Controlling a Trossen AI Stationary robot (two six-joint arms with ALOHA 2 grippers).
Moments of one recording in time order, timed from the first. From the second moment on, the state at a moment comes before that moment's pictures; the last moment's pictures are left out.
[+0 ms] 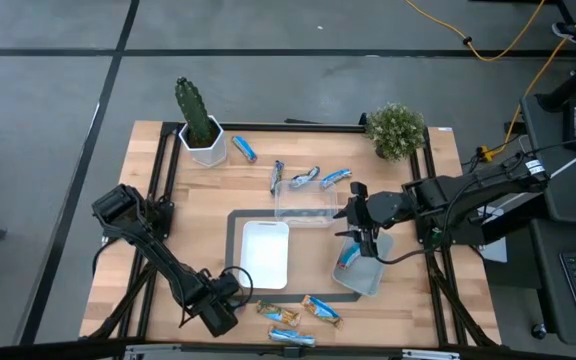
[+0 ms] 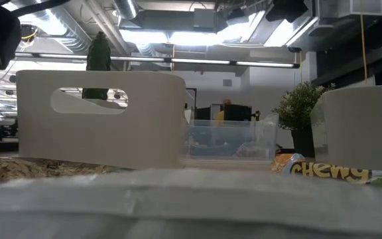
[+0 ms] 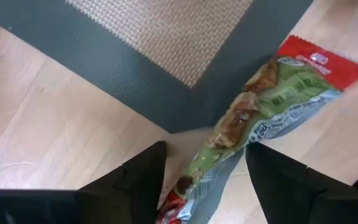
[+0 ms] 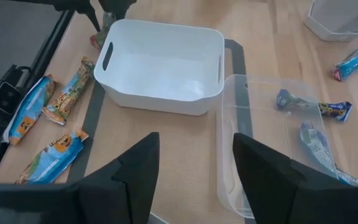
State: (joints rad) left arm -0.80 1.87 1.11 -0.63 -0.10 -1.49; right arm 0.28 1.20 1.06 -0.57 0.16 0.10
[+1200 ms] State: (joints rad) left arm -0.85 1.21 1.10 -0.76 -0.75 -1.36; right arm 0.24 1.20 1.06 -0.48 0.17 0.07
